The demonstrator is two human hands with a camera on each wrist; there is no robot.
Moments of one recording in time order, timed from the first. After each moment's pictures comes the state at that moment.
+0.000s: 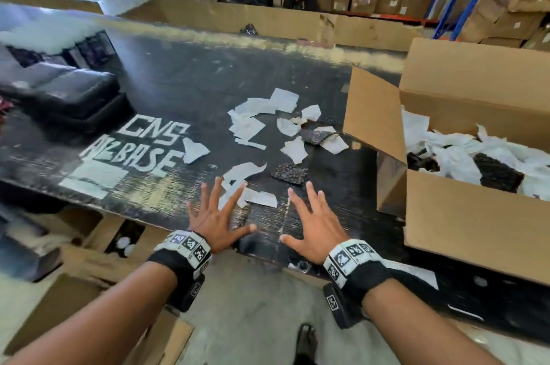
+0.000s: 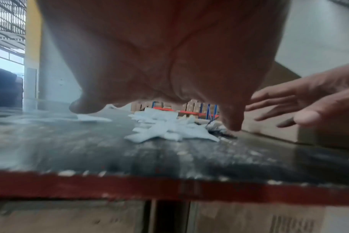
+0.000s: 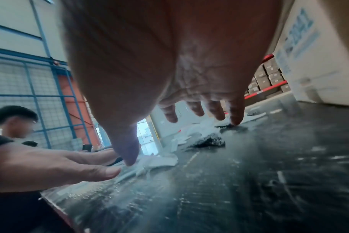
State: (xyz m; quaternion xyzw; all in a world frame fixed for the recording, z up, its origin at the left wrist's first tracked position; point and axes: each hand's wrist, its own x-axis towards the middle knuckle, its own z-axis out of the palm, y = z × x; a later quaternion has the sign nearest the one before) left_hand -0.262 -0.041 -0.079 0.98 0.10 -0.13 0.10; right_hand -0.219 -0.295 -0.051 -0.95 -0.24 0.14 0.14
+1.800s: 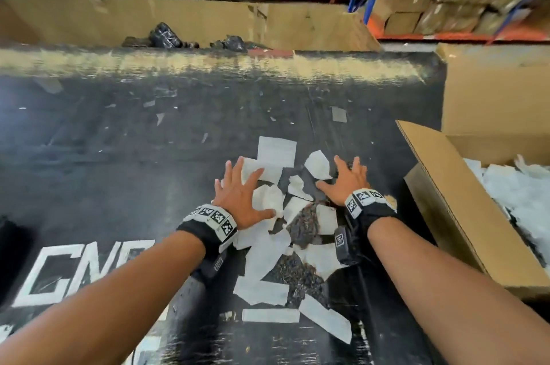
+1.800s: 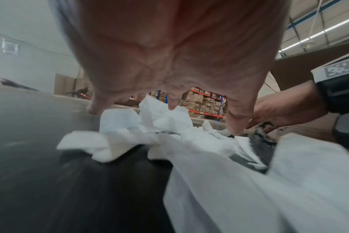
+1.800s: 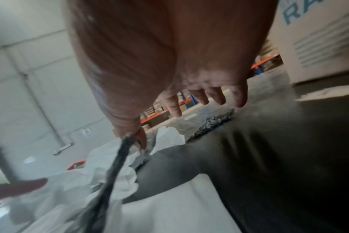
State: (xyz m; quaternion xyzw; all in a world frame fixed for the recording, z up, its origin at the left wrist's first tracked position) left_hand 0.119 0.072 -0.083 0.97 -0.12 -0.12 0.15; right_hand 0.135 -0.204 -0.070 -0.96 0.17 0.12 0.17
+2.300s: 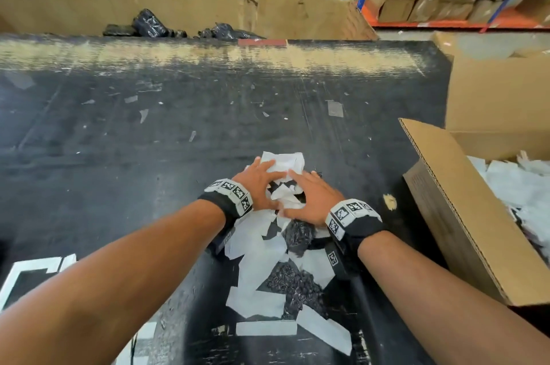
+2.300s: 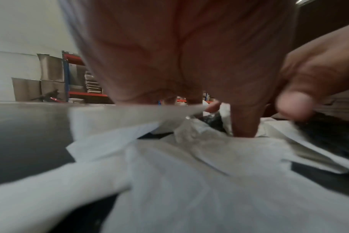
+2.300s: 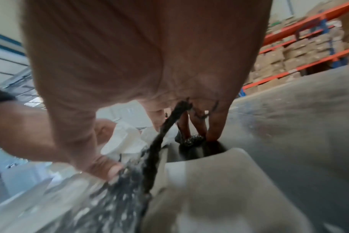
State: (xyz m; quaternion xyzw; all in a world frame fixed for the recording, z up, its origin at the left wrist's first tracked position) left_hand 0.184 0.027 -0.087 0.94 -0.26 -0.22 0.06; right_hand 0.123 -0.160 -0.071 -0.96 -0.05 0.21 0.19
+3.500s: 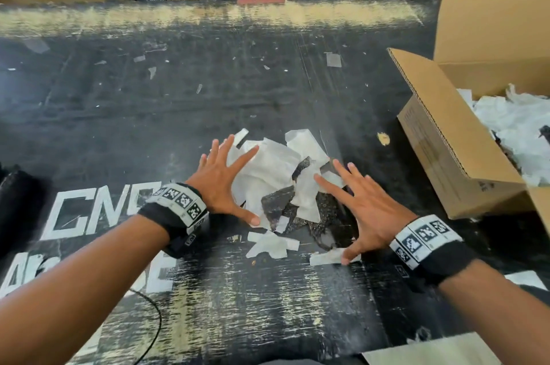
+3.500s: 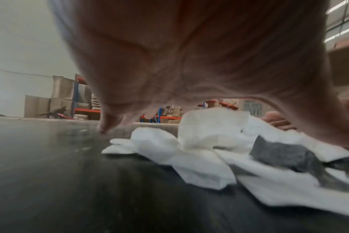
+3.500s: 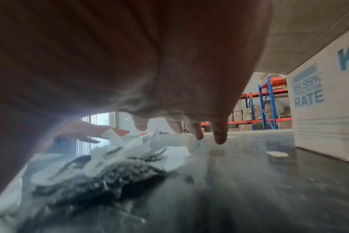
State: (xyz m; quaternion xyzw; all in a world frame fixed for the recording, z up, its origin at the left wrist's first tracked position) left_hand 0.029 0.122 -0.065 0.95 -0.23 -0.20 0.10; right_hand -0.070 -0.209 -0.037 -0.96 -0.17 0.22 0.05
